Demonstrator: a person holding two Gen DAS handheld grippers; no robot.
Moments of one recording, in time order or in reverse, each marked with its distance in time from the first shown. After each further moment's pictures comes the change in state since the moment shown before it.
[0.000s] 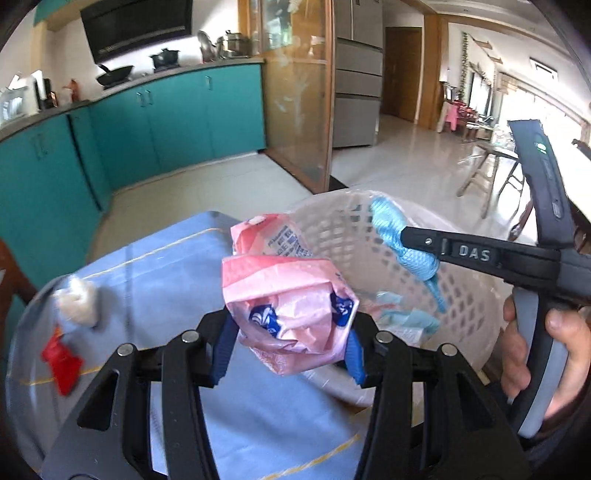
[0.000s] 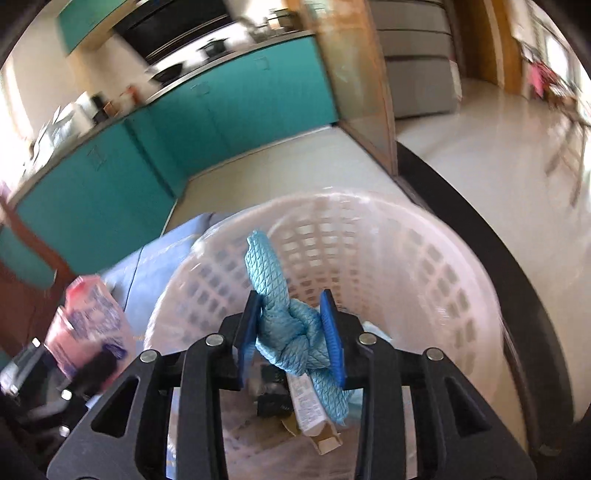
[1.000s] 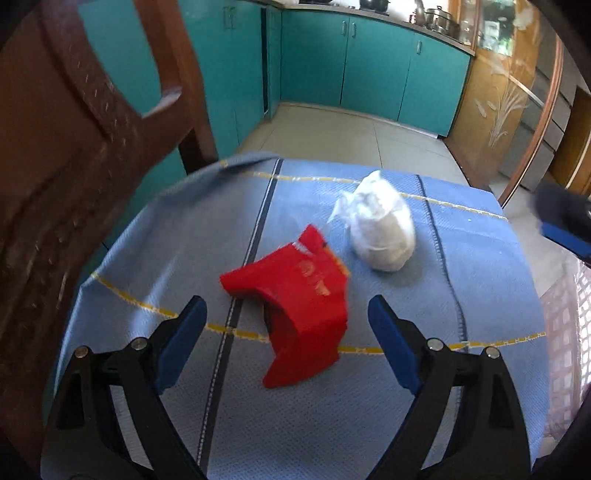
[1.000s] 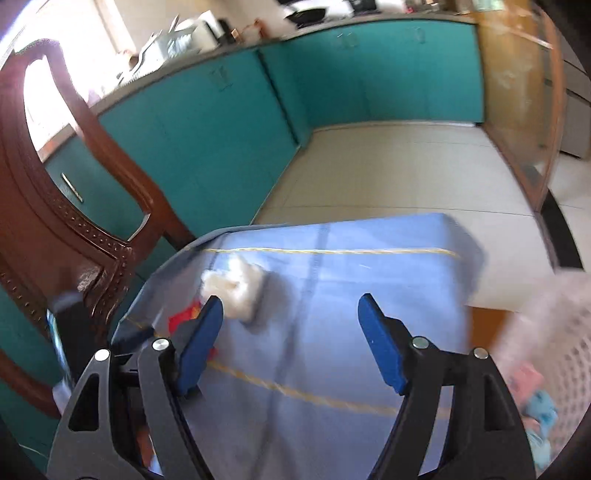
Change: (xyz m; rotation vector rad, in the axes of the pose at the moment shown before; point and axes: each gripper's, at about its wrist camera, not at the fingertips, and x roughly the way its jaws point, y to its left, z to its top) left arm 0.025 0.256 -0.082 -0.520 0.182 0.468; right arm 0.130 0.275 -0.010 -0.375 0.252 0.398
